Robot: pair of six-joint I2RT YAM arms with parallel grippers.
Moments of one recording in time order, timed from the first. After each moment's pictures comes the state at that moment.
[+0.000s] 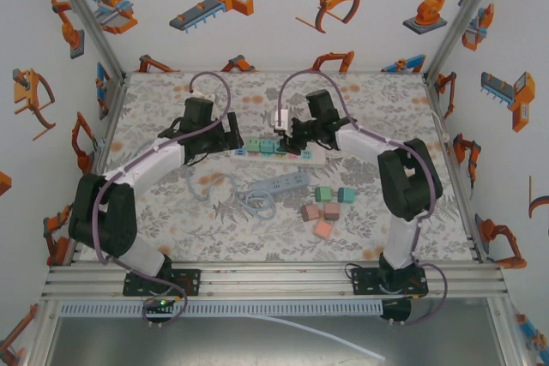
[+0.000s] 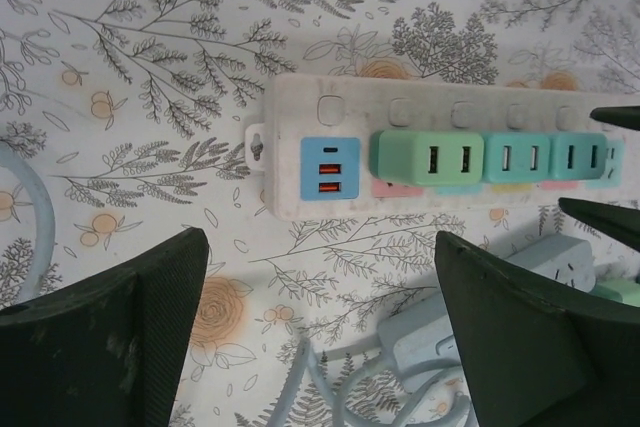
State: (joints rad) left arm -0.43 1.58 1.07 -0.27 0.02 -0.44; right arm 0.48 1.92 1.30 -0.17 -0.74 -0.92
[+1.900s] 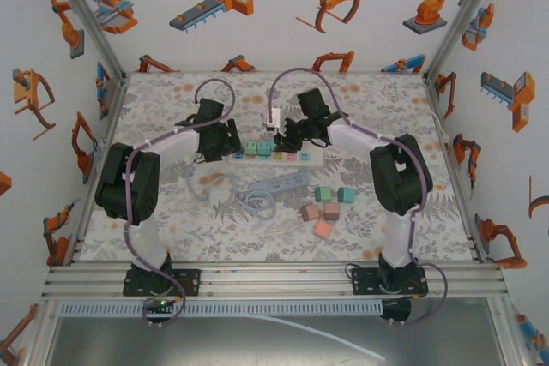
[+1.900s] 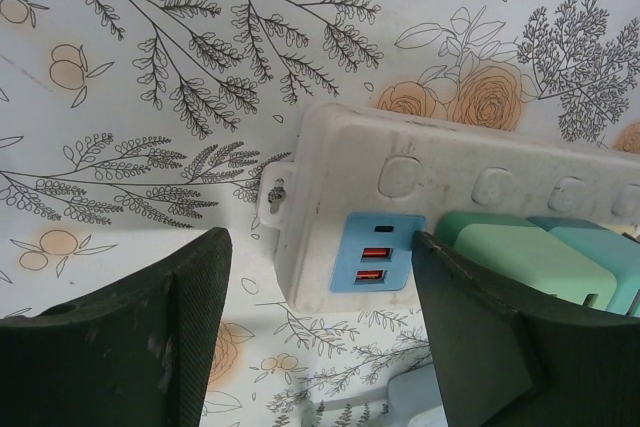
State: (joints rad) left arm -0.41 1.84 1.17 -0.33 0.01 -0.57; right arm 0.51 1.97 1.40 -0.28 -0.72 -0.88
